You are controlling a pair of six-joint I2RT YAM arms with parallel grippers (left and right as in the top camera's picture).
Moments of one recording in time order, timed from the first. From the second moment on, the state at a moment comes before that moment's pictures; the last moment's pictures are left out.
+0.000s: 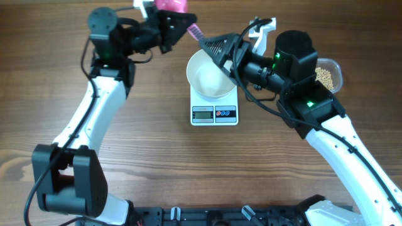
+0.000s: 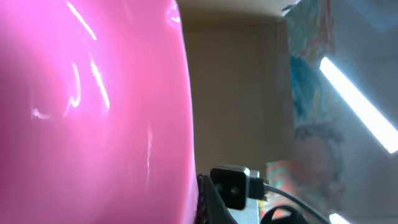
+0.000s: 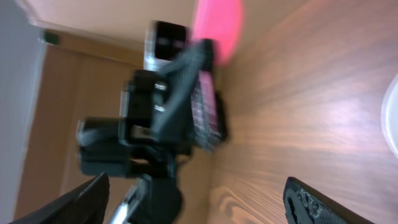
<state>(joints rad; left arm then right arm) -0.14 1.69 1.23 0.56 1.08 -1.59 0.45 1.34 1.21 -0.10 -0.52 1.16</state>
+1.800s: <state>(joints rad) -0.29 1.69 1.23 0.61 0.98 -1.78 0.45 1.34 1.21 -0.07 -0.30 1.47</state>
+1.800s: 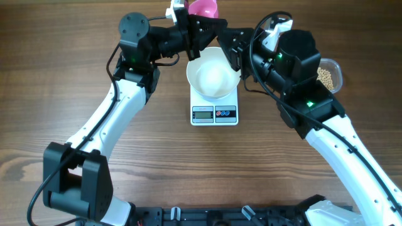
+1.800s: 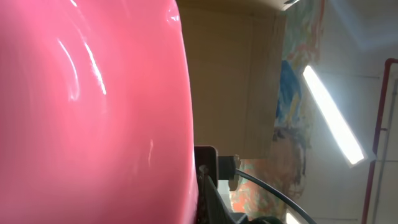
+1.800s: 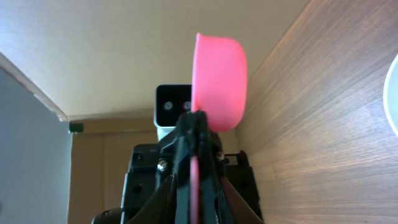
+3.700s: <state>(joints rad) -0.29 1.69 1.23 0.61 1.00 -1.78 0.43 1.34 1.21 -0.07 -0.34 1.36</state>
